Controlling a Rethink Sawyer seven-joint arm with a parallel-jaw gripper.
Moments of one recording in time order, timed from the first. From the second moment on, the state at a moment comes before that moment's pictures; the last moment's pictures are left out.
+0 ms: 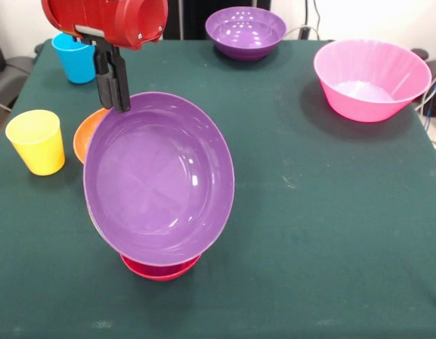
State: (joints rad) arm -0.44 -0.61 0.13 1.20 -0.02 0.78 1.98
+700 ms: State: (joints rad) arm -0.44 -0.64 0.13 1.20 -0.03 0.78 1.98
